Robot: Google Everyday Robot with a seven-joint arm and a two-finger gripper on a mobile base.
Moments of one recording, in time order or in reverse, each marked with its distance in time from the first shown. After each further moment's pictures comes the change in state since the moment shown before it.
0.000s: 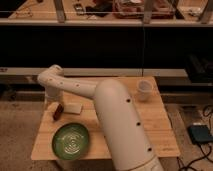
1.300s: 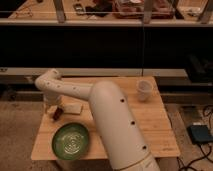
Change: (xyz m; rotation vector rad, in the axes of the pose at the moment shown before) arm -0.011 -0.012 0.018 -0.021 -0.039 -0.010
